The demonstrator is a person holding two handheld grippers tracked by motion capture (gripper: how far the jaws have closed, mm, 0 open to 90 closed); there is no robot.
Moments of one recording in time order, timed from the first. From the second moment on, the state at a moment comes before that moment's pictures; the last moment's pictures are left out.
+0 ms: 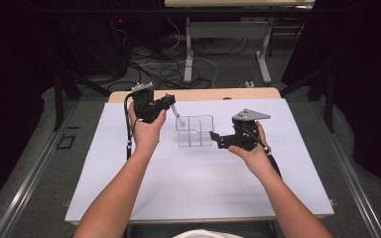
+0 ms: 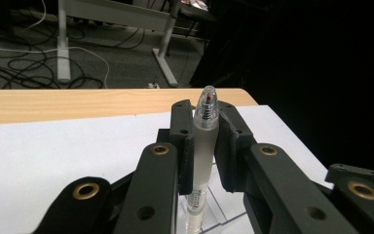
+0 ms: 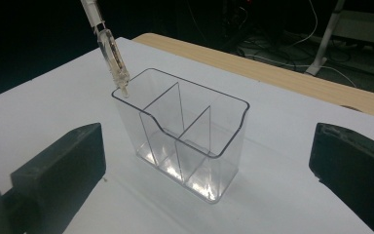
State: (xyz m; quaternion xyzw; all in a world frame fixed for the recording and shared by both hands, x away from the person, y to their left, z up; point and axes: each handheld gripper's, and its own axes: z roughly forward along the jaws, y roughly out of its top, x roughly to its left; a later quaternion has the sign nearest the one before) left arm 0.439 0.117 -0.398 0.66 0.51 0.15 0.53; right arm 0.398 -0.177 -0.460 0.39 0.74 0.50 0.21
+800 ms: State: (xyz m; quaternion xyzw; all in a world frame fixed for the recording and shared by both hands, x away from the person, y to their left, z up) left arm 0.457 0.090 -0.423 0.70 0.51 0.17 0.46; right arm 0.400 -0.184 -0.464 0.41 0.74 0.50 0.20
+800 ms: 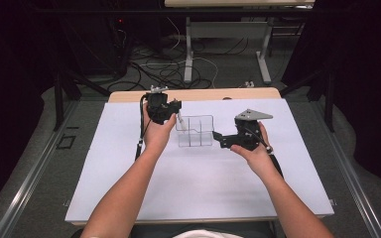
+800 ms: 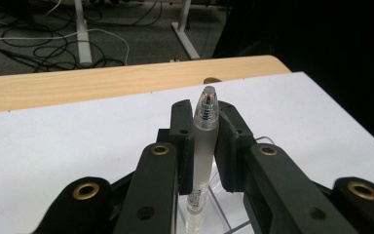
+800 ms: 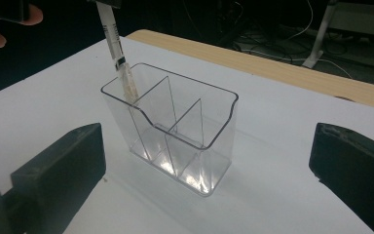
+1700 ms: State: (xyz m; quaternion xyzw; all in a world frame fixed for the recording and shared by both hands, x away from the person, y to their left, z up) left arm 0.459 0.075 -0.433 0.75 0.49 0.18 0.41; right arm 0.401 -0.183 -0.467 0.41 0.74 0.49 0.20
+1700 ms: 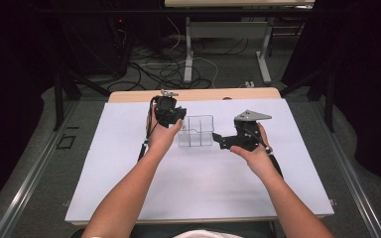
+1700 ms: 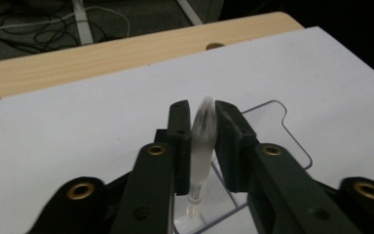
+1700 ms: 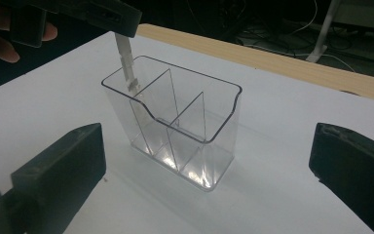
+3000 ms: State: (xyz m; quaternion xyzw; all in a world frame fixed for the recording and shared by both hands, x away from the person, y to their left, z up) left arm 0.414 0.169 -0.429 0.71 0.47 0.23 0.47; right arm 0.404 -0.201 -0.464 0.42 0.73 0.49 0.21
